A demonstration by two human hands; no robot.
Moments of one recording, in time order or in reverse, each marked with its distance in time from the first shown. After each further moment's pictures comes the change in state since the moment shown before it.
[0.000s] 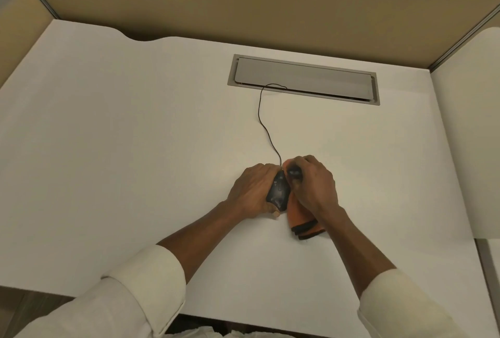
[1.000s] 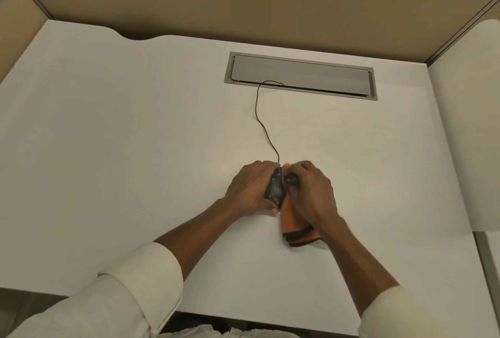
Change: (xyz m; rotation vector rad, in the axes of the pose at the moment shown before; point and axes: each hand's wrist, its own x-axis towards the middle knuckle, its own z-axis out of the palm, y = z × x) left_hand 0.001 -0.006 0.002 0.014 0.003 0.022; right_hand -0.027 -0.001 0.001 0.043 0.007 -0.015
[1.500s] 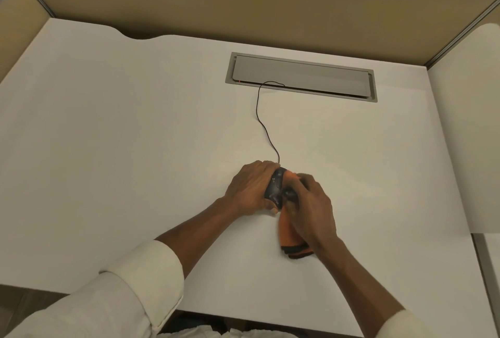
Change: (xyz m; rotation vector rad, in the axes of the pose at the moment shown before) left_hand -0.002 0.001 -0.001 -0.016 -0.015 0.004; right_hand -0.038 -0.002 0.009 -0.017 0.041 -0.048
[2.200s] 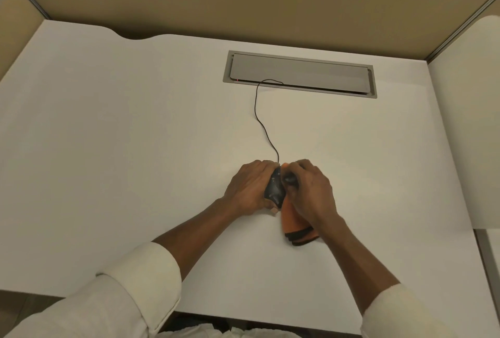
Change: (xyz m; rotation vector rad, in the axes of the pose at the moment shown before) left_hand 0.001 0.003 -0.005 0.029 -0.006 0.008; right_hand 0.038 -0.001 -0.008 -0.012 -0.036 0.017
